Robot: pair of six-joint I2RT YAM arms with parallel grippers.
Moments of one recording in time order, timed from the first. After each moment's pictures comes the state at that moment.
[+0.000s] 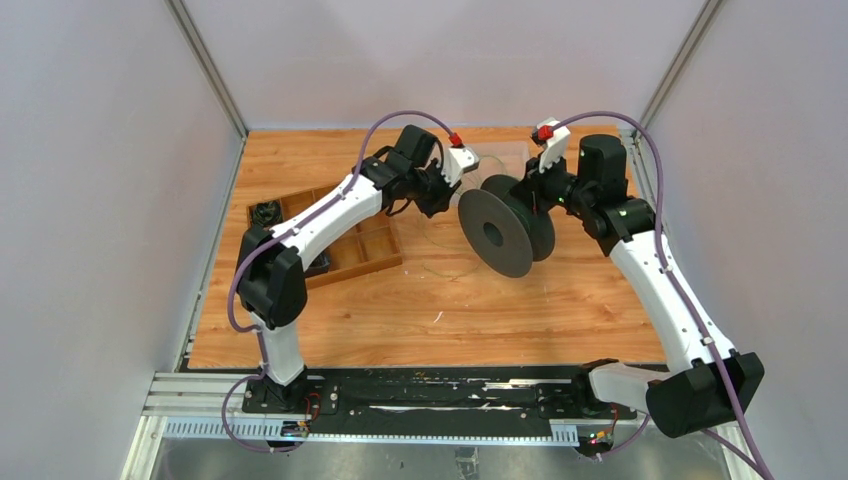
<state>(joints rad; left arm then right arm) -0.63 1.85 1.66 -0.59 0.29 0.35 0.27 1.20 1.23 -0.47 -0.44 -0.14</state>
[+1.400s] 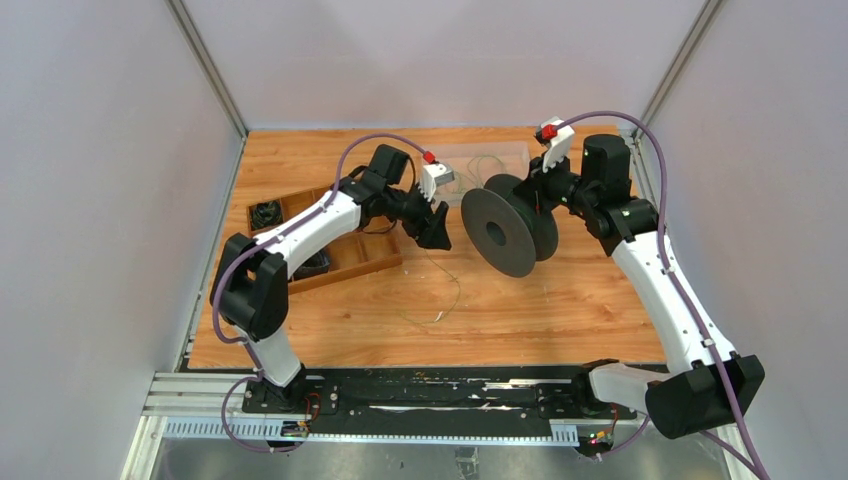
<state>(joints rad) -0.54 1.73 1.36 -0.44 0.70 0.14 0.25 1.20 1.23 -0.48 -0.45 -0.14</state>
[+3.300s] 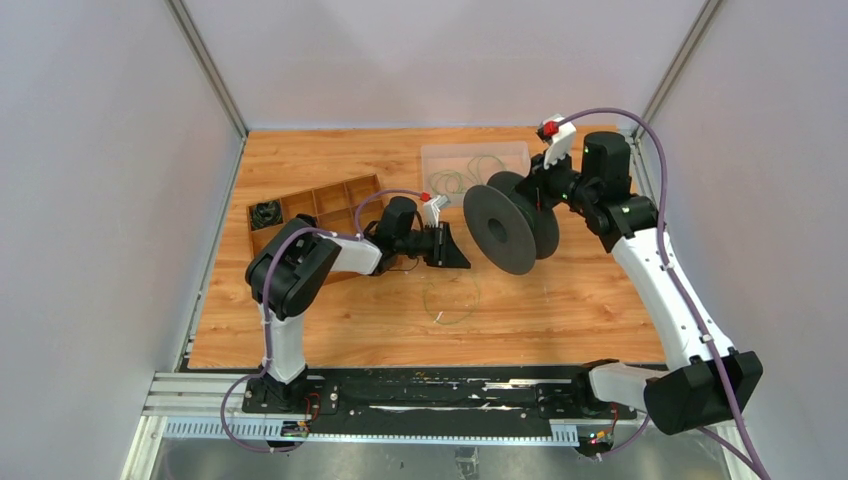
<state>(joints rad) -0.61 1.93 0.93 0.56 0.76 -0.67 0.24 1.21 1.24 -0.48 -0.43 -0.14</state>
